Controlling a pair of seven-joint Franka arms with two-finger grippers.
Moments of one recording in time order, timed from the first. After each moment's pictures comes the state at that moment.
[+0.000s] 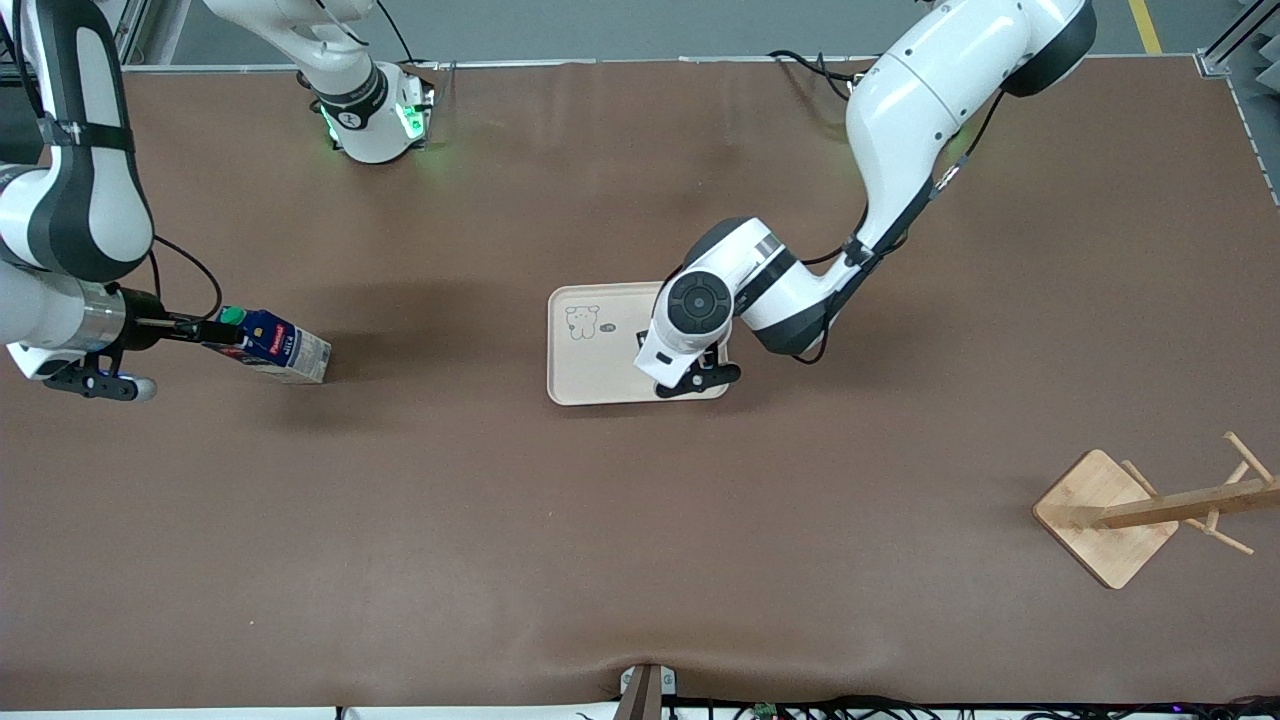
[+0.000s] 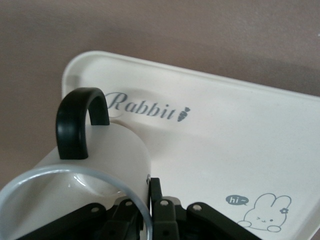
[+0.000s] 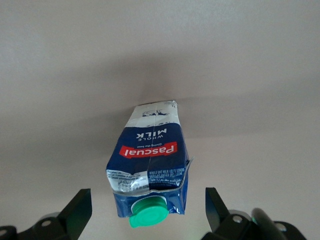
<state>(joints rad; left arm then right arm) -0.34 0.80 -0.51 -1.51 0.16 2.09 -1.07 0.00 0.19 -0.19 -1.93 0.09 1.83 -0.04</state>
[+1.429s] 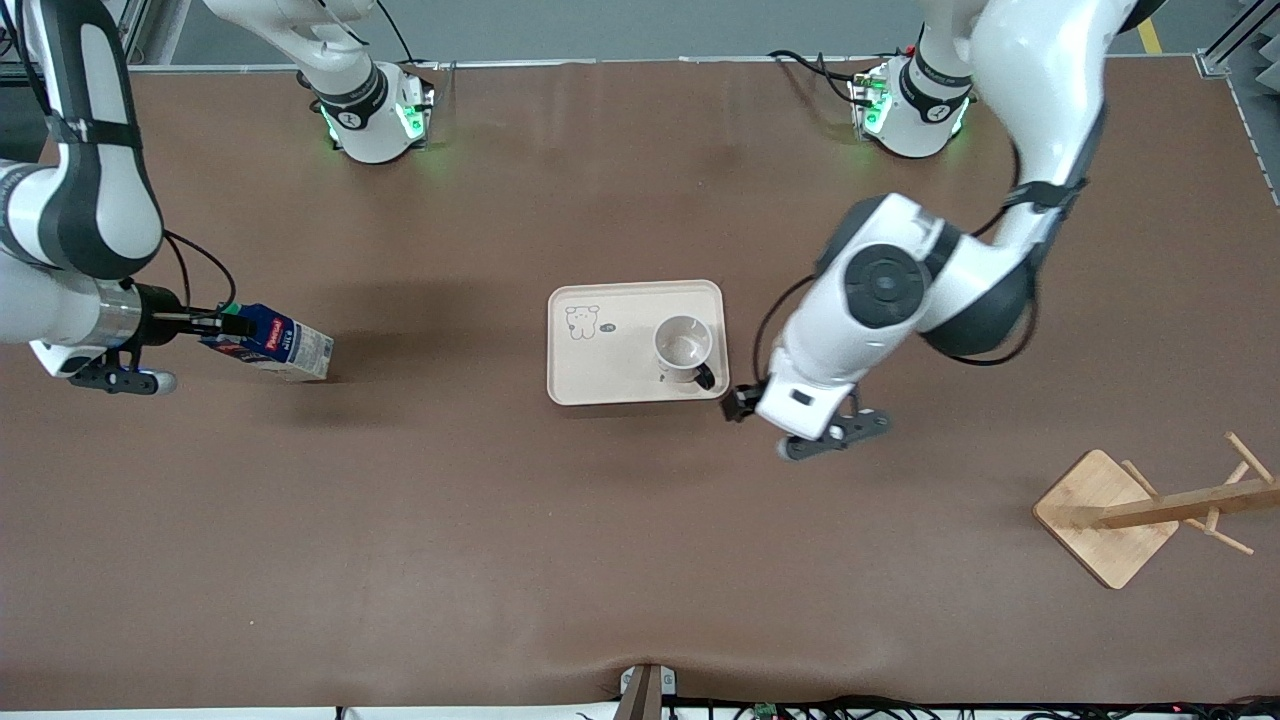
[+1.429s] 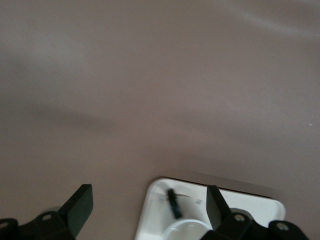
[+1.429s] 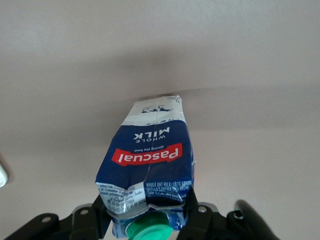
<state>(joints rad) -0.10 0.55 -0.46 -1.40 0.17 1.95 -0.81 0.02 0.18 -0.17 -1.89 0.13 1.75 -0.08</state>
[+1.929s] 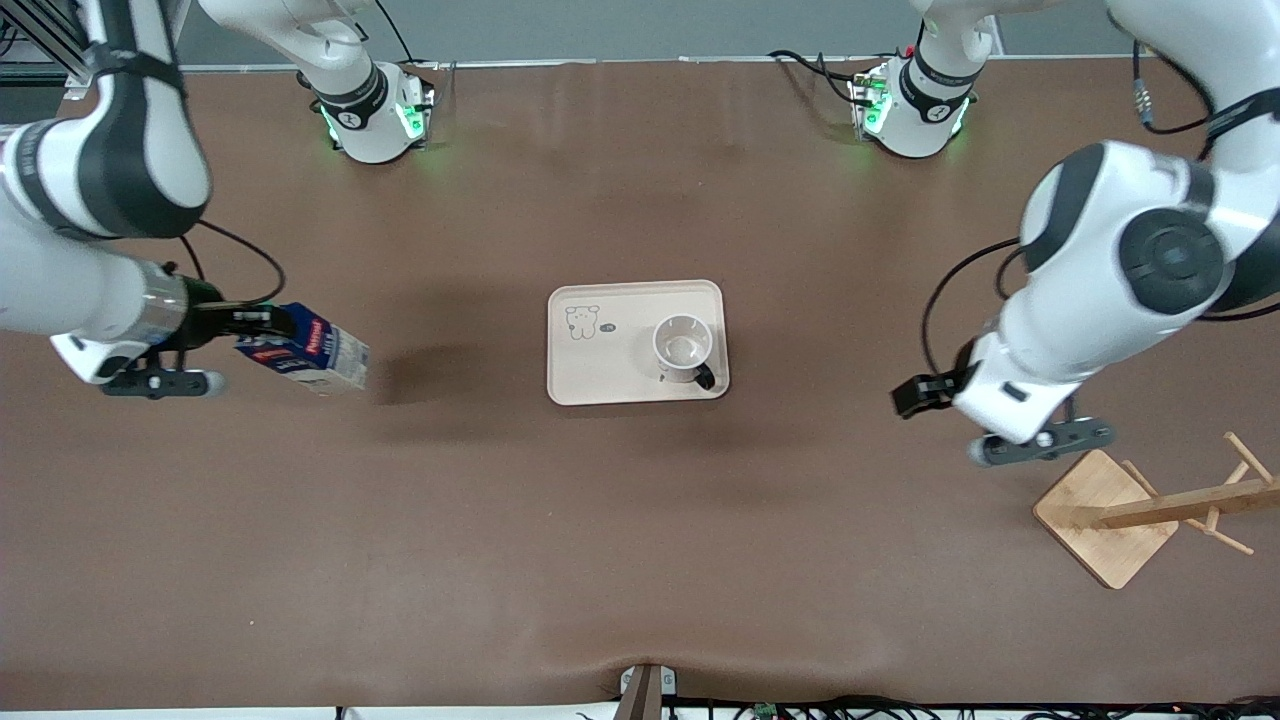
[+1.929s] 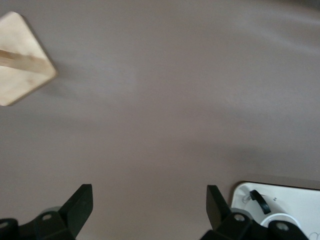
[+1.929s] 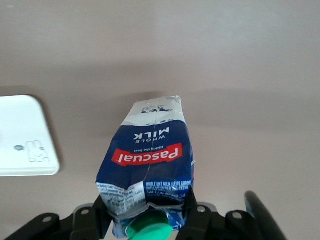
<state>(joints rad) 0.12 0.39 -0.46 -1.39 0.17 1.76 -0.51 0.25 0.18 -0.16 -1.71 0.14 1.66 0.06</state>
